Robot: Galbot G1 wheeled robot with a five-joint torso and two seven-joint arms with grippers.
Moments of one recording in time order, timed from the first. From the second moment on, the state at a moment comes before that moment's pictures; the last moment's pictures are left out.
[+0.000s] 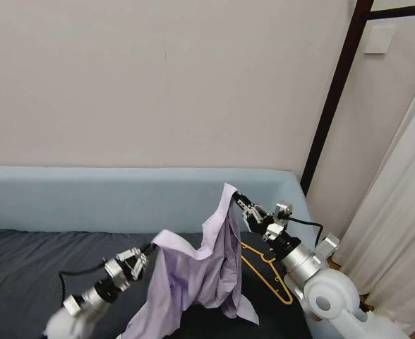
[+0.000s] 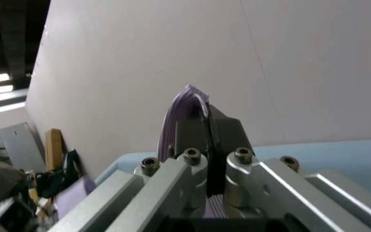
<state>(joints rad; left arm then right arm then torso) 1.03 -0.83 -0.42 -1.56 -0.85 -0.64 0.91 -0.92 0.90 0.09 2.01 1.07 0.08 -0.14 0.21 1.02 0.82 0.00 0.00</state>
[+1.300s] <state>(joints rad) 0.87 -0.82 -0.54 -1.47 -0.18 -0.33 1.03 -1.06 1.05 0.06 1.84 0.83 -0.35 0.23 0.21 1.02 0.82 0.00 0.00</state>
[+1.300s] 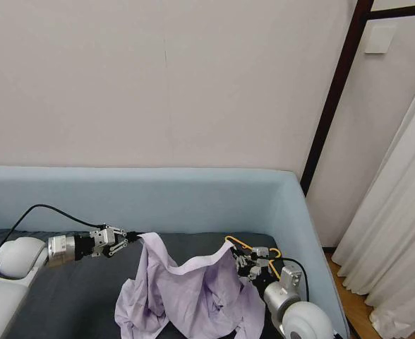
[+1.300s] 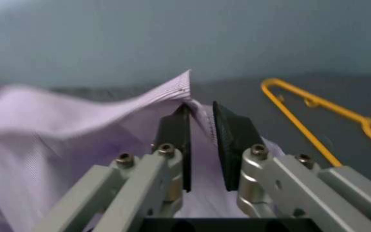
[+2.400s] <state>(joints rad) 0.94 -0.82 -0.56 -1.50 -0.21 -0.37 0.97 -0.61 1.23 0.18 0.80 0.36 -0.35 -0.20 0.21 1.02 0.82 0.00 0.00</state>
